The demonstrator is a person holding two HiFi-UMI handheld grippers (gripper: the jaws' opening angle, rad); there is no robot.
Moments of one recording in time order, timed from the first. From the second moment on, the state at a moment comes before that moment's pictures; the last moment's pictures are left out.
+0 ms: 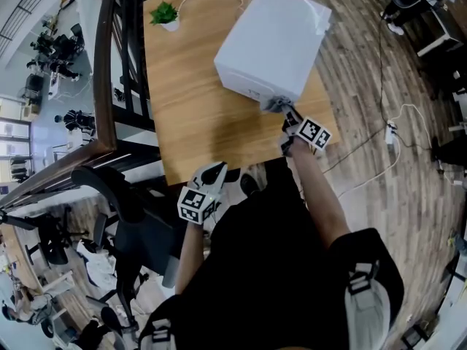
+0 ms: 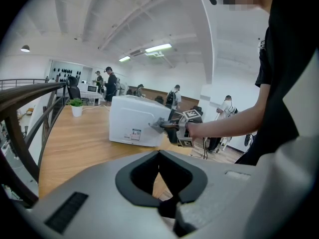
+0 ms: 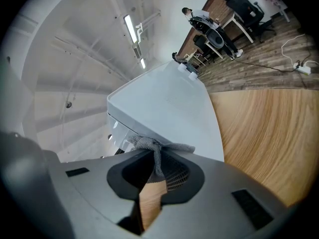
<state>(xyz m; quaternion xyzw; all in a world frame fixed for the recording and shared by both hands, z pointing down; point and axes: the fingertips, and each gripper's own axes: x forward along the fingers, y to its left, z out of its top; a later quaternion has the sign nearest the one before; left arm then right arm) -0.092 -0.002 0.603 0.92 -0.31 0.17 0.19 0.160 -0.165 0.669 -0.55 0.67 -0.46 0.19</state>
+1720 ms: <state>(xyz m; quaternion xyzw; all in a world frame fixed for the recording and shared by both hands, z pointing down) -0.085 -0.033 0.615 0.90 -0.33 0.18 0.22 0.157 -0.165 0.733 -0.54 0.65 -0.52 0.12</state>
